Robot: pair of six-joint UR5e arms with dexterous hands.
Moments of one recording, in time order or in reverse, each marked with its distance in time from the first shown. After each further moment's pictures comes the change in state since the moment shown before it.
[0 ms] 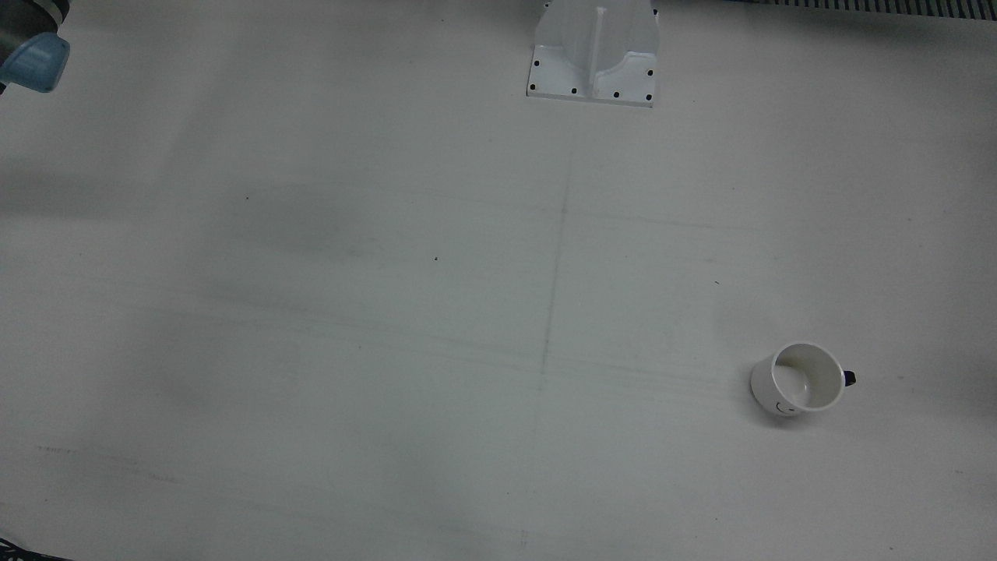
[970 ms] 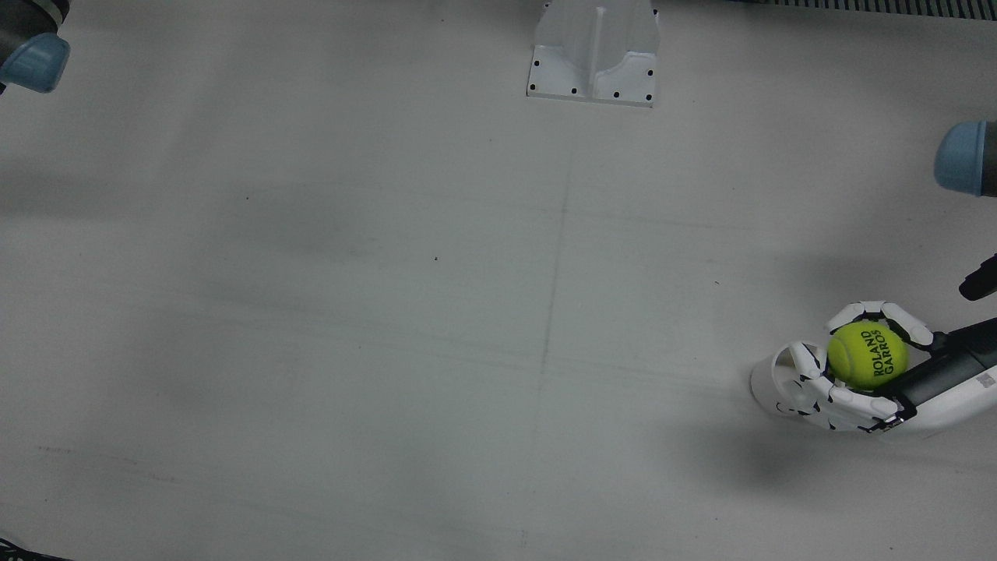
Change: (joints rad) left arm 0.434 0.005 -0.160 0.047 -0.004 -0.001; right arm 0.000 0.000 0.000 0.000 0.000 0.000
